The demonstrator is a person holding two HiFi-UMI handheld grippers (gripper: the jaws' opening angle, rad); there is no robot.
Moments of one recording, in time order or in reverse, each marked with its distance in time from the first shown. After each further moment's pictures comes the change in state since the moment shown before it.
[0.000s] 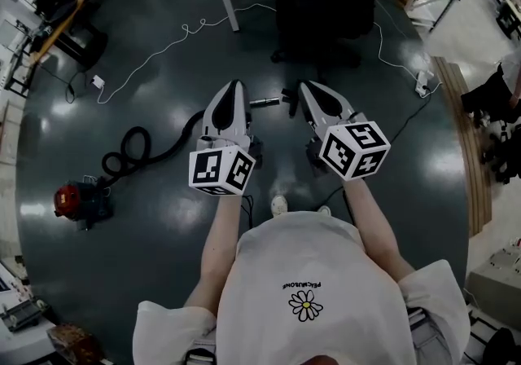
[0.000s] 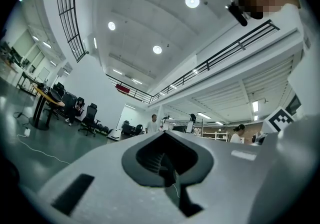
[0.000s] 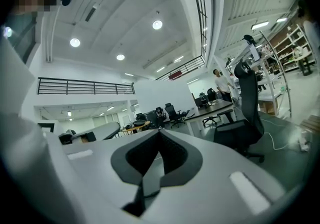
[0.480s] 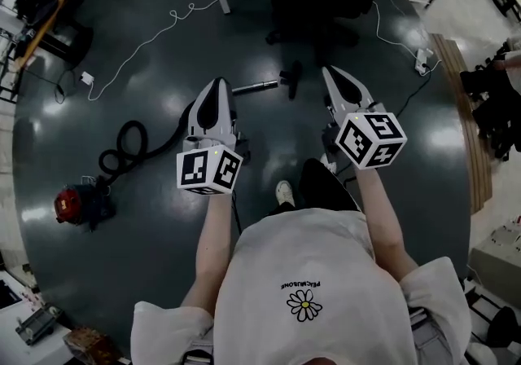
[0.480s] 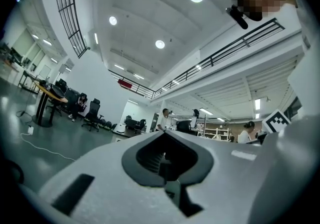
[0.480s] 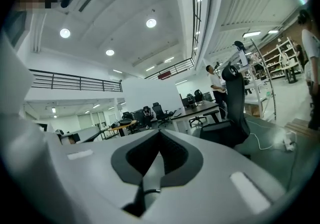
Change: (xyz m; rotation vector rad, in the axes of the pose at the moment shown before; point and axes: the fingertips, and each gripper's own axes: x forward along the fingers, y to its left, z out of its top) left arm 0.000 0.072 -0.017 -0.010 0.061 0.020; right arm 0.024 -0.042 -0.013 -0.013 -0.002 -0.159
